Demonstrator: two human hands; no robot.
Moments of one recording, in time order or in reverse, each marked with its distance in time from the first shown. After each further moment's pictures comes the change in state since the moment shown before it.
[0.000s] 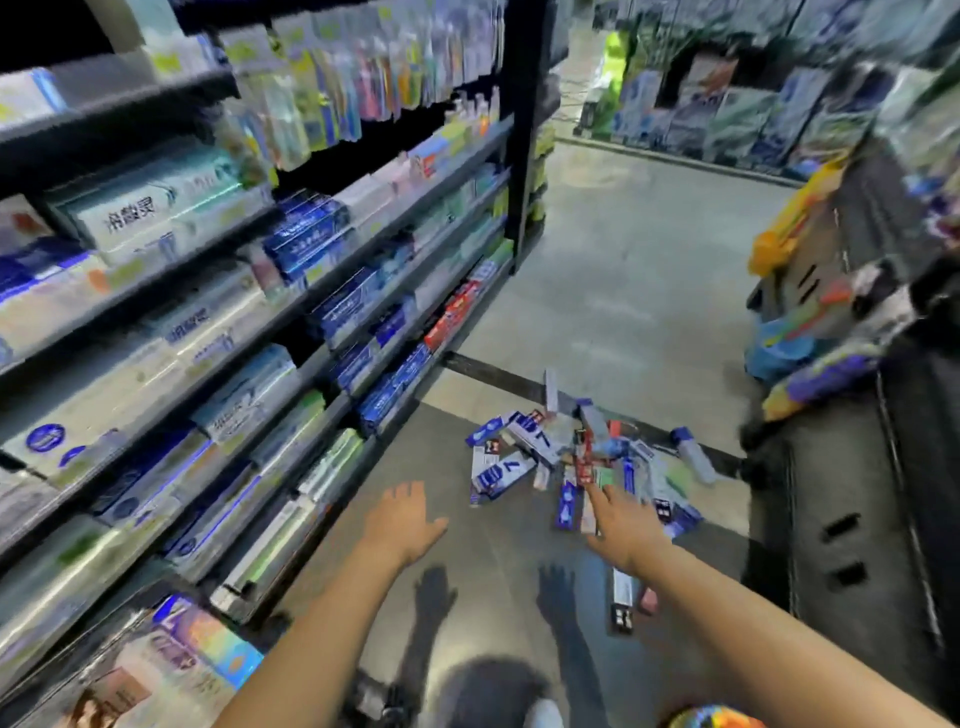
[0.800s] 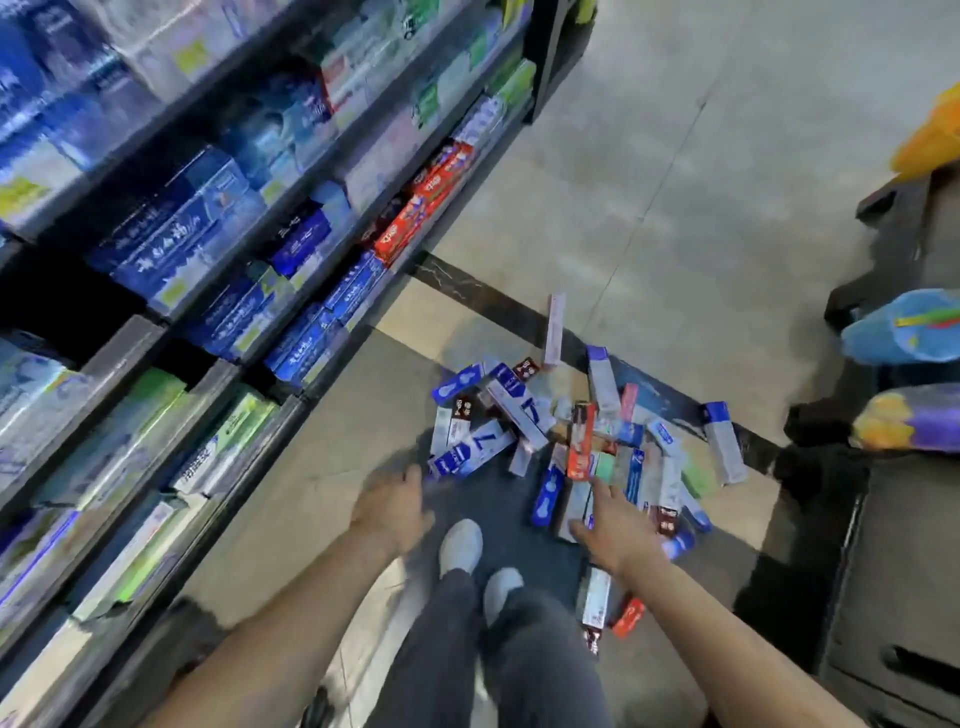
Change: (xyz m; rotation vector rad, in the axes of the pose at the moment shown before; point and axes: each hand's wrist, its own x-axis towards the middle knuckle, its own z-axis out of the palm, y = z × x) left_hand 0.398 0.073 0.033 -0.026 -0.352 -0.075; right_hand 0.372 0.095 -0.008 0.223 -0.302 0.113
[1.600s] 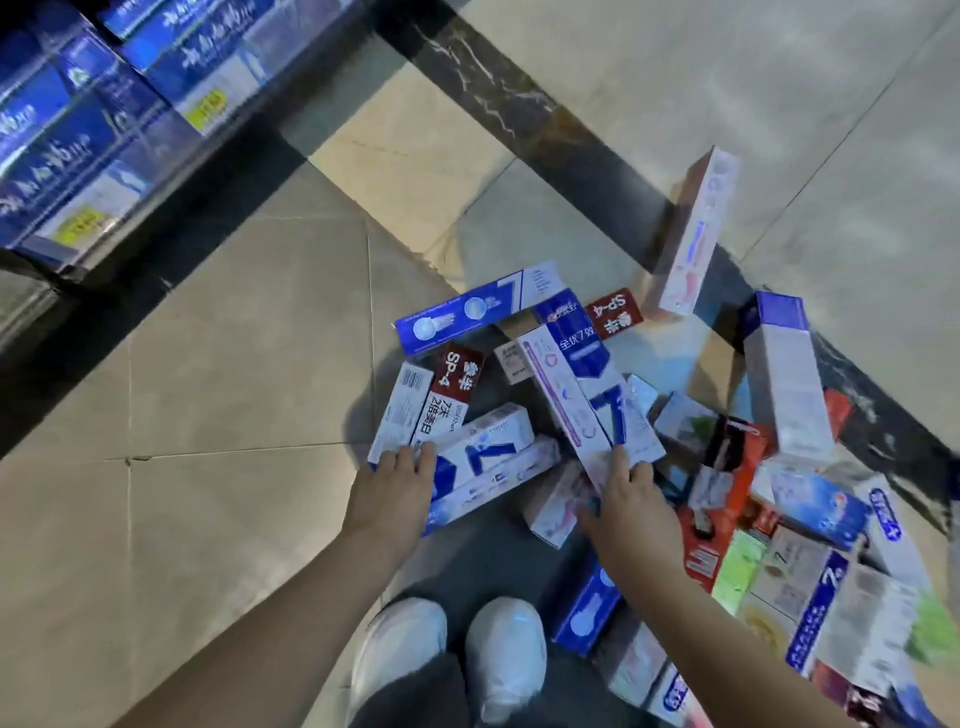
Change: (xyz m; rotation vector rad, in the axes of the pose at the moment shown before) left_hand 0.444 -0.016 0.250 0.247 -0.006 -0.050; right_hand 0.453 0.054 0.224 -0.196 0.017 0.029
